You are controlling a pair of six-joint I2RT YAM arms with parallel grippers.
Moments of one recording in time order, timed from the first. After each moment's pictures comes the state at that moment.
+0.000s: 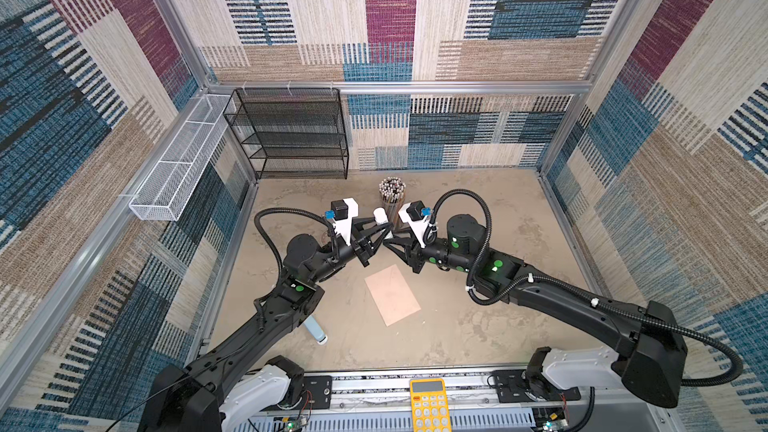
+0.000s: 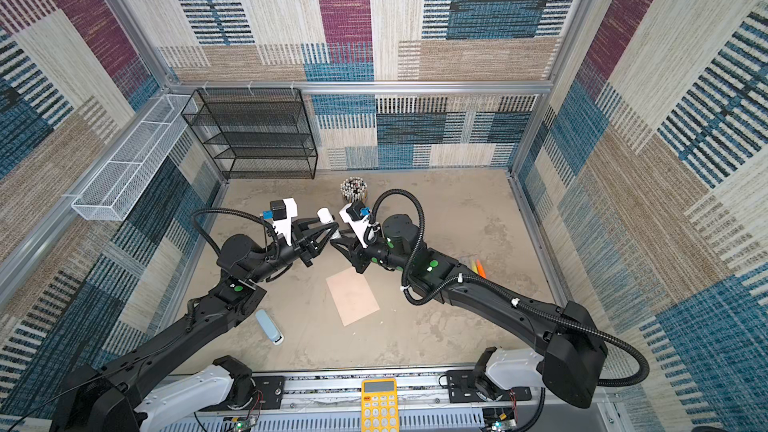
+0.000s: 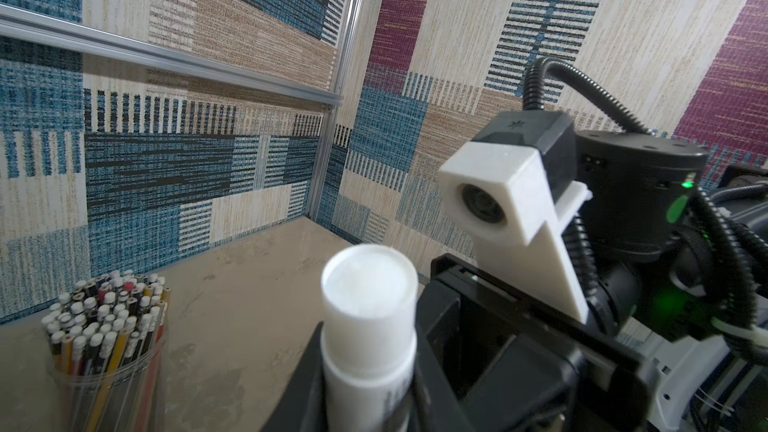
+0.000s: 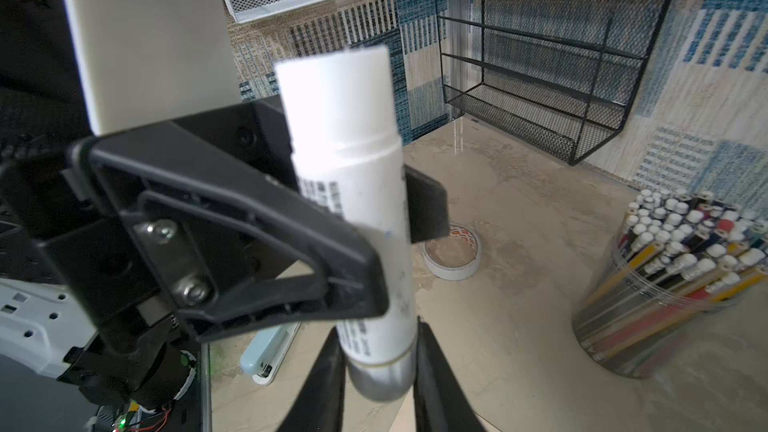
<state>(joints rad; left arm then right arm) -0.49 1.06 0.62 0.61 0.52 -0.34 0.86 1.30 0.99 0.11 -0.20 0.11</state>
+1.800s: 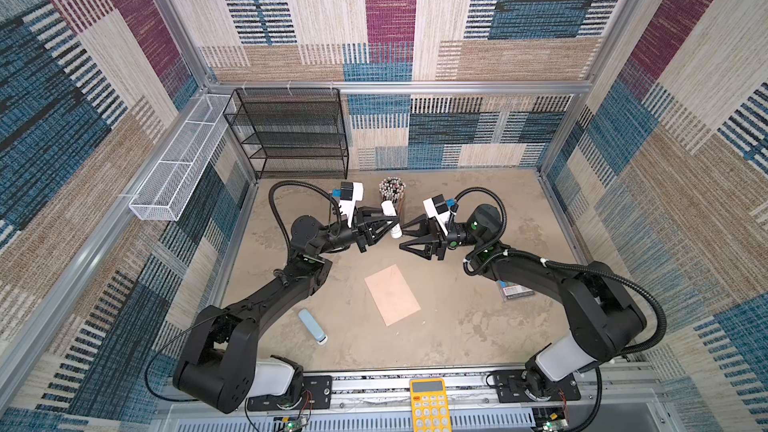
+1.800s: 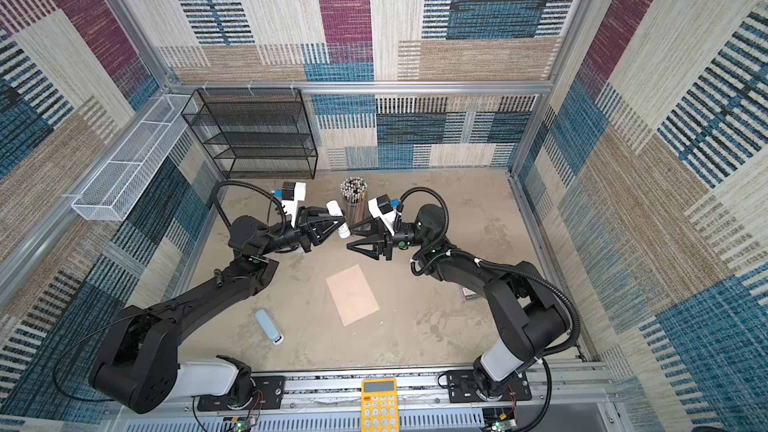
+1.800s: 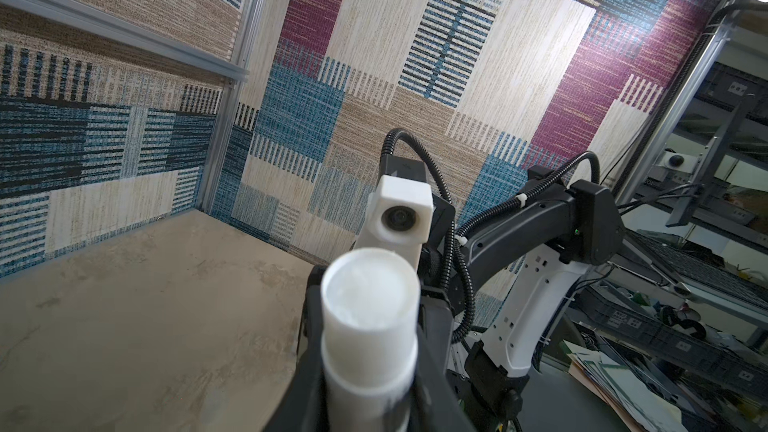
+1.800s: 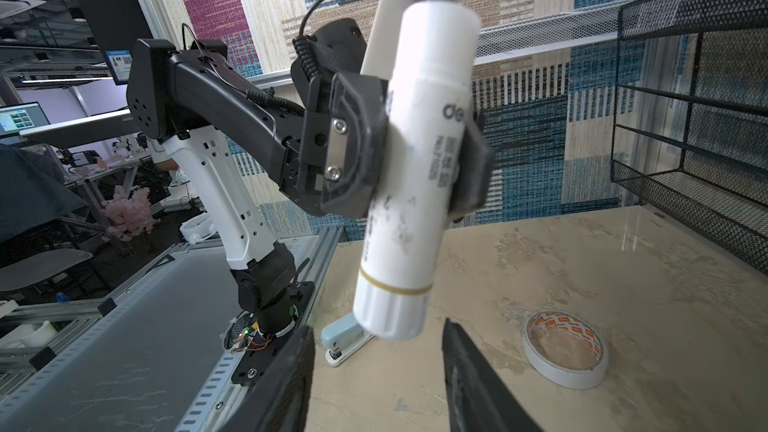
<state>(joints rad) -0.38 1.36 0.75 1.02 0.95 -0.68 0.52 1.60 0.87 0.97 -1.15 0.38</state>
